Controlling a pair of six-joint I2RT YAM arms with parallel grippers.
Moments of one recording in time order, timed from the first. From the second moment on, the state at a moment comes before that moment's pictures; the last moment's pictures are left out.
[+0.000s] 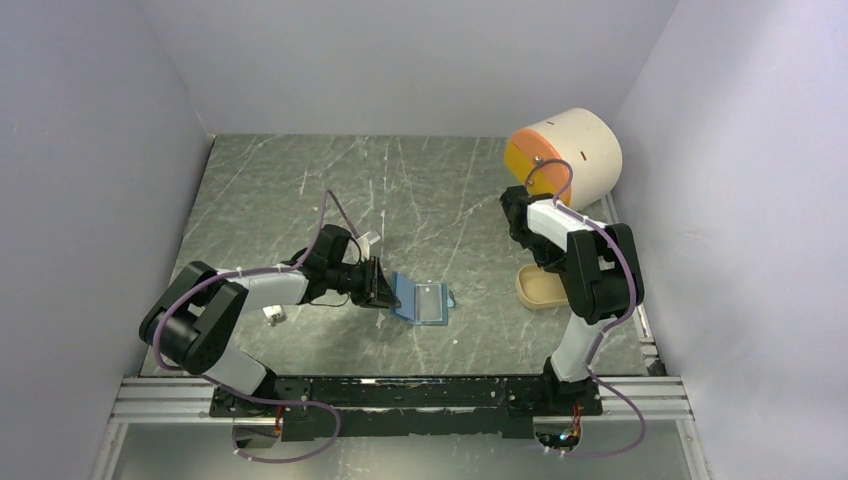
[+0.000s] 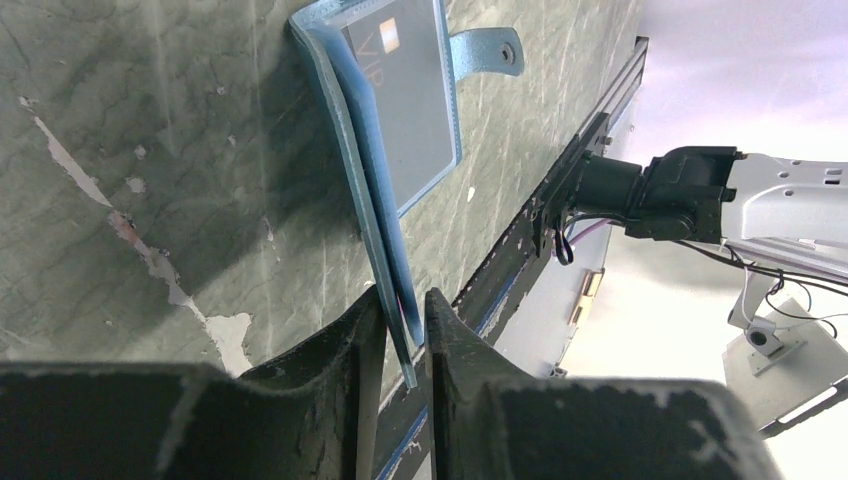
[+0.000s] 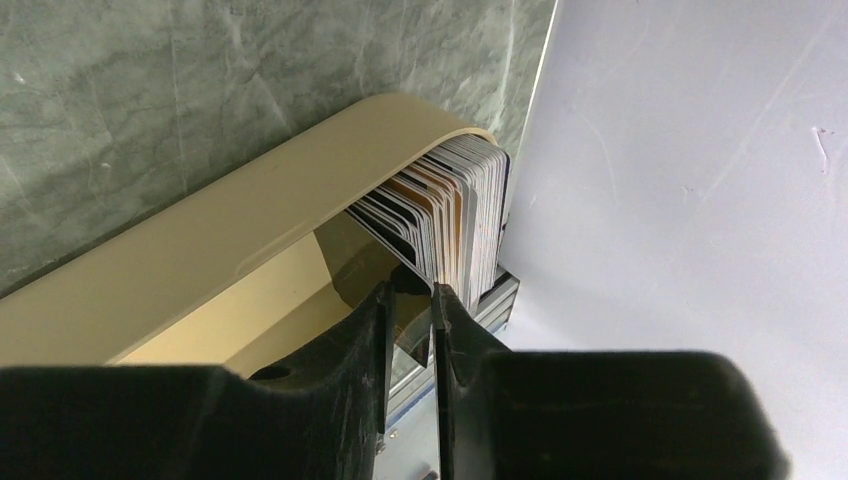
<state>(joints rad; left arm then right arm) -0.55 1.52 0.58 0.15 0.73 -0.74 0.20 1.81 1.14 -0.95 0.80 0.09</state>
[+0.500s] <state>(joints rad) -0.55 1.54 0.58 0.15 0.73 -0.75 0.22 1.82 1.18 -1.01 0.74 0.12</state>
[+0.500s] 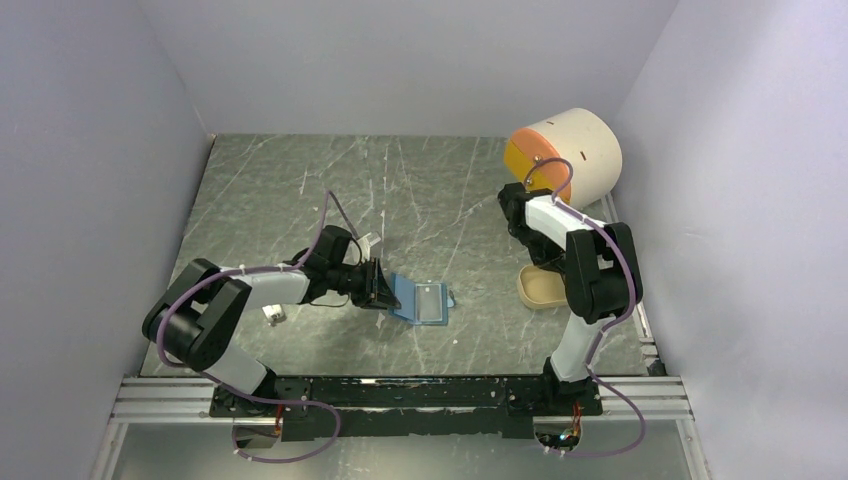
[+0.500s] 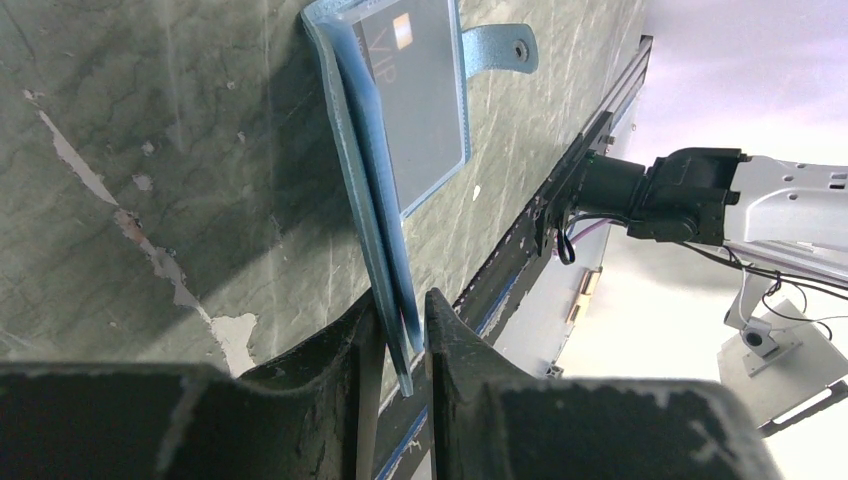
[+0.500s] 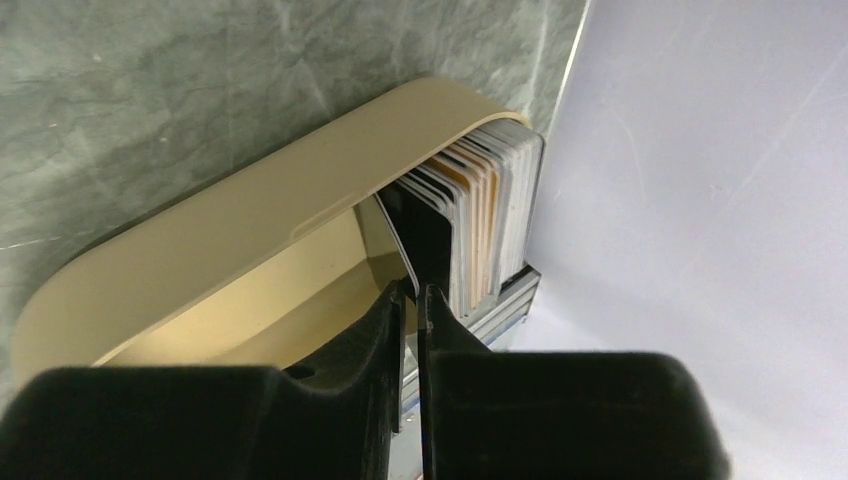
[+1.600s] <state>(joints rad) -0.55 1.55 0.56 0.18 0.67 -0.85 0.35 1.67 1.44 -1.17 0.45 0.26</state>
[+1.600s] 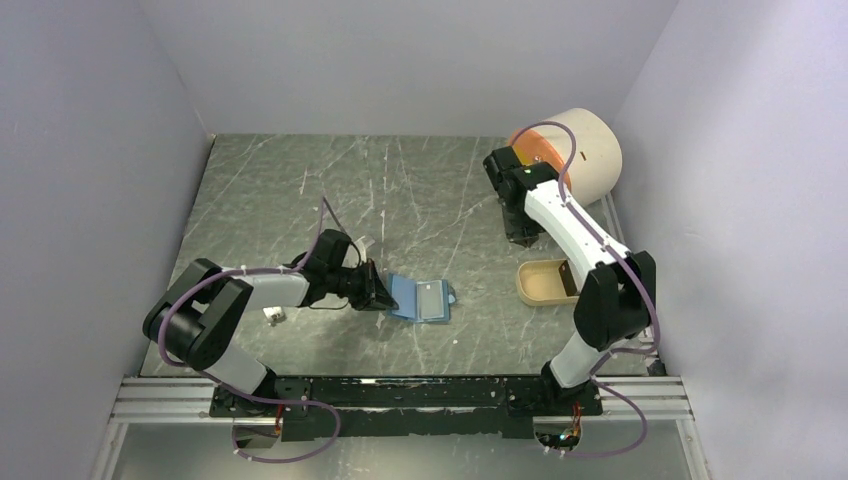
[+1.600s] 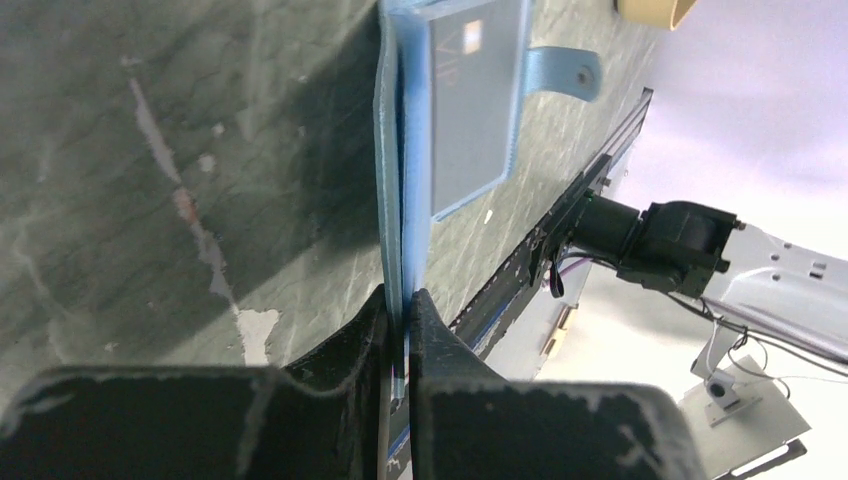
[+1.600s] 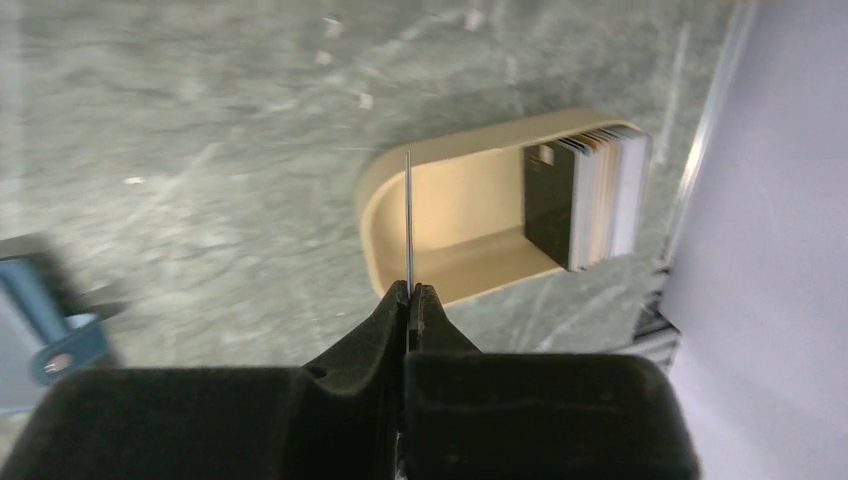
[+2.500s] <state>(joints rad) -0.55 1.51 0.58 0.10 0.52 -0.92 0.59 1.35 0.96 -0.36 -0.17 0.46</state>
